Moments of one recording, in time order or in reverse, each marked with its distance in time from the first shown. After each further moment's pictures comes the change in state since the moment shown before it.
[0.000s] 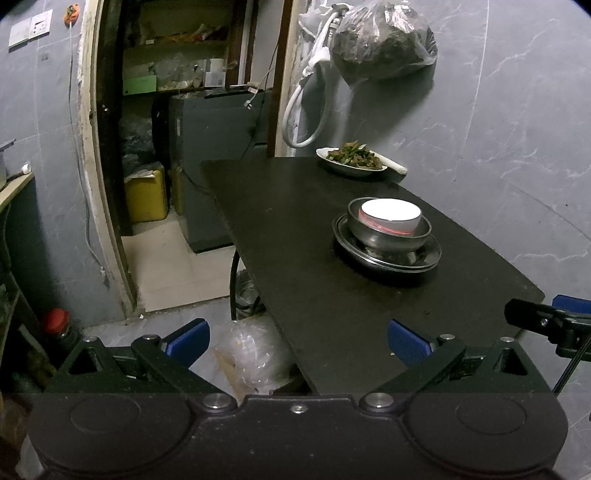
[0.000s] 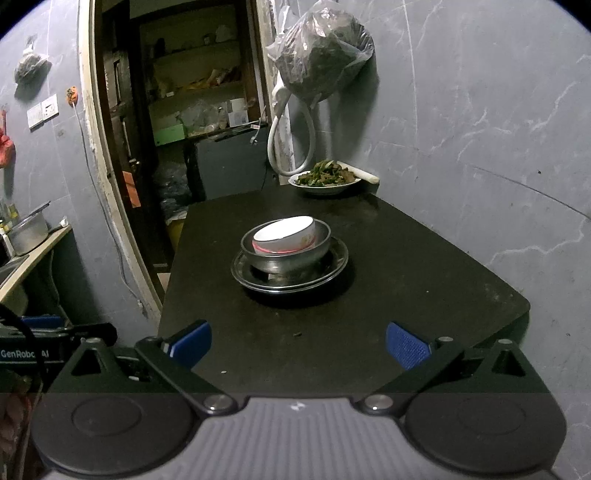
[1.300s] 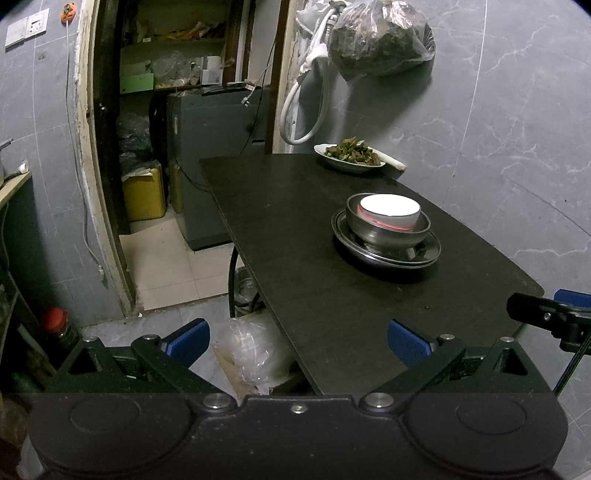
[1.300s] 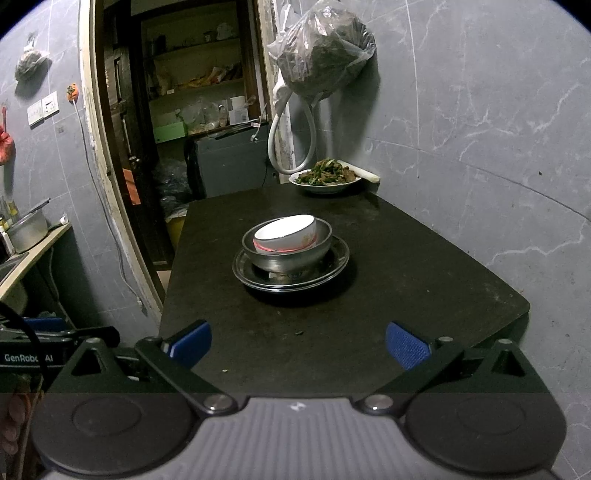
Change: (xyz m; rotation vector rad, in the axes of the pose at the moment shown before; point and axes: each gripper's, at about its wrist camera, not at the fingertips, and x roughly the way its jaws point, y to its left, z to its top) left arm 0.005 0.000 -0.003 0.001 0.006 -0.006; right arm 0.004 0.002 -0.001 -0.006 0.009 -0.001
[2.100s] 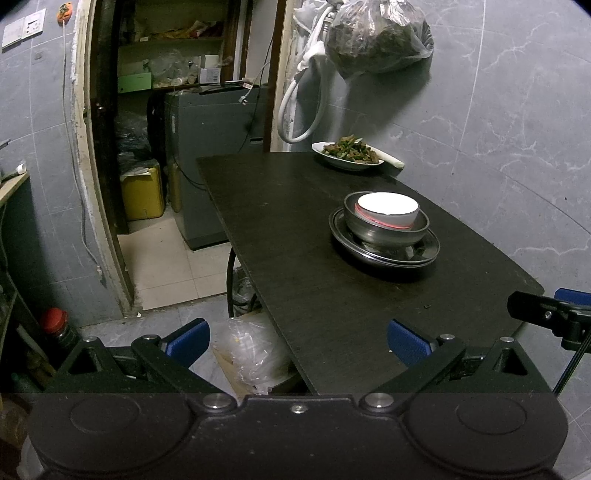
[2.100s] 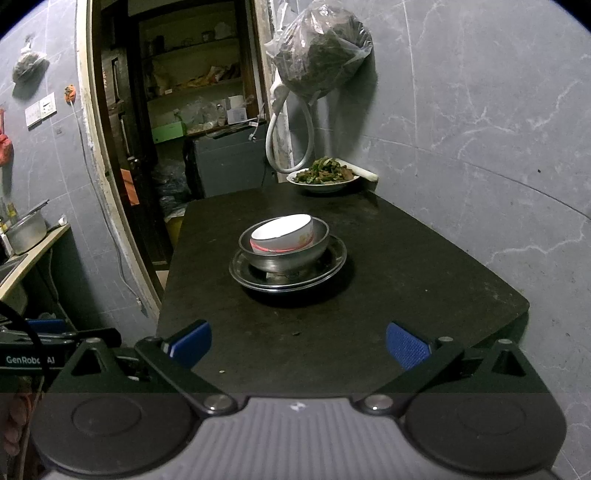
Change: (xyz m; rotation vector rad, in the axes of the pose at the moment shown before) left arm 0.001 -0.002 0.000 0.002 0.004 0.000; right arm -0.002 -0.002 0.001 0.004 0.001 -0.001
